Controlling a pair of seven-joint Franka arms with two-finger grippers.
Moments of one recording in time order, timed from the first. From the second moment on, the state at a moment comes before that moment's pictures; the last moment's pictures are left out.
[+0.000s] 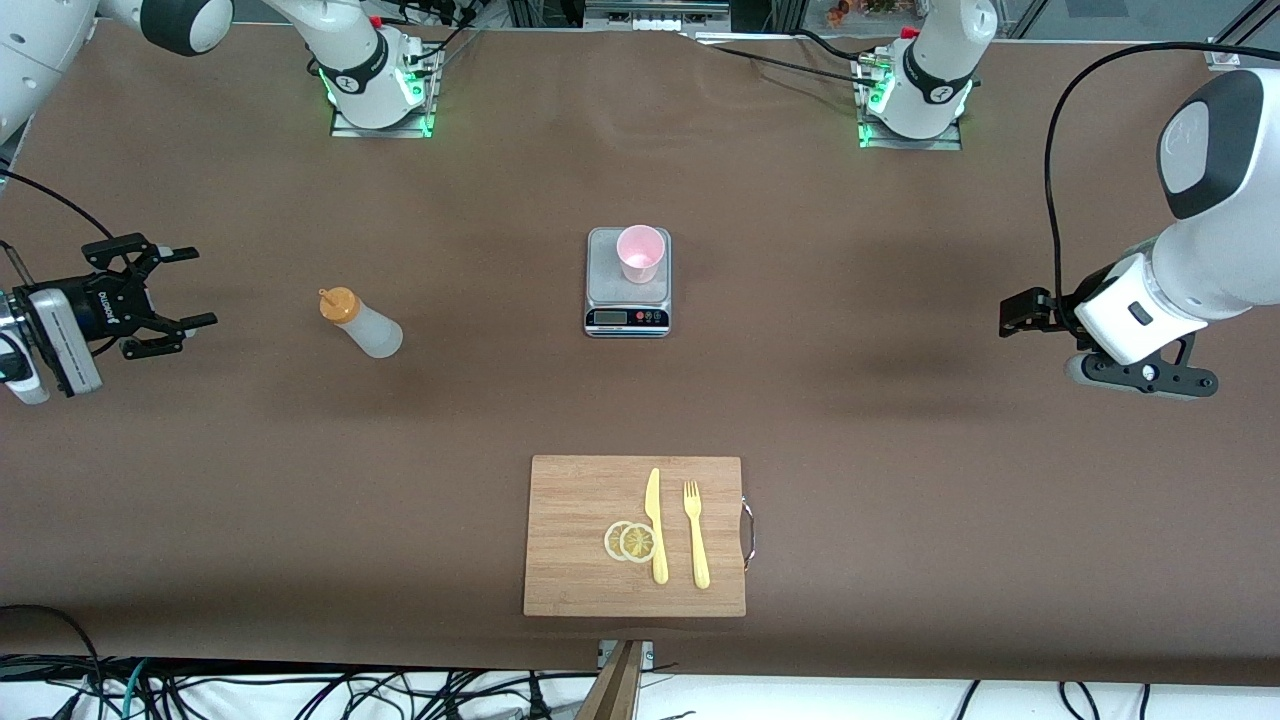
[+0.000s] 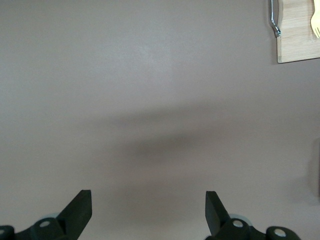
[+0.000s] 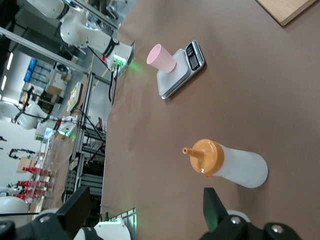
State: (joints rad) left arm -0.02 0.23 -0.04 -1.57 -0.02 1.68 0.07; right arm 0.16 0.73 -0.74 -1.23 0.90 0.87 -1.54
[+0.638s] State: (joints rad) left arm -0.02 0.23 -0.04 -1.57 -0.02 1.68 0.07; right arm 0.33 0.51 -0.65 -1.23 0.49 0.97 -1.03
